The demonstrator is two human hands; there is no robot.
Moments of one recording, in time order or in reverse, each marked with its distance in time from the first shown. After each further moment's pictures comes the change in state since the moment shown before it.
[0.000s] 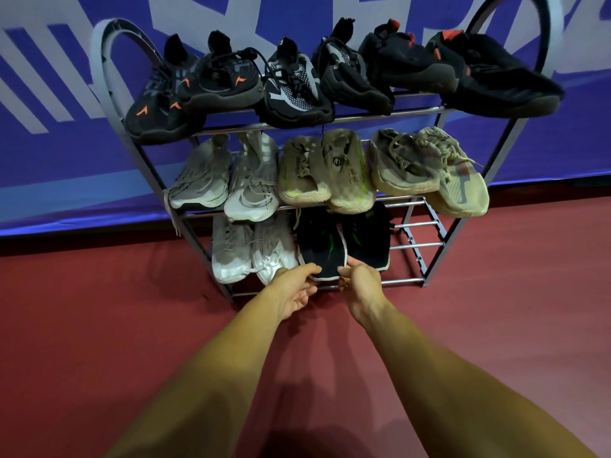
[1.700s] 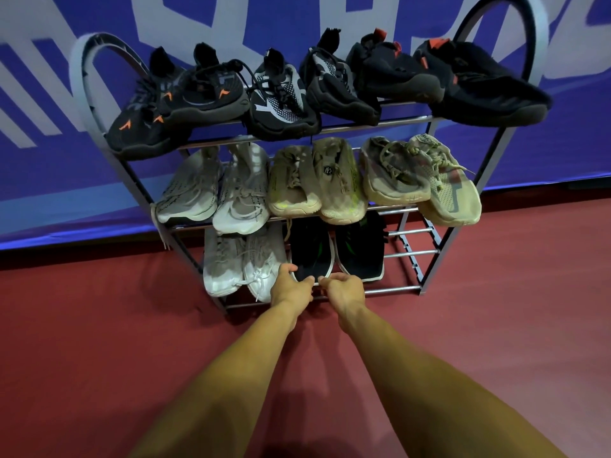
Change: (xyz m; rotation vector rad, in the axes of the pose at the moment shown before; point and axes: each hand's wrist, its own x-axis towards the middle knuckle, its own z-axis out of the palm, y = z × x) left_hand 0.026 -0.014 0.020 0.265 0.212 0.304; right_hand 0.020 0.013 0.011 -0.558 0.096 -0.099
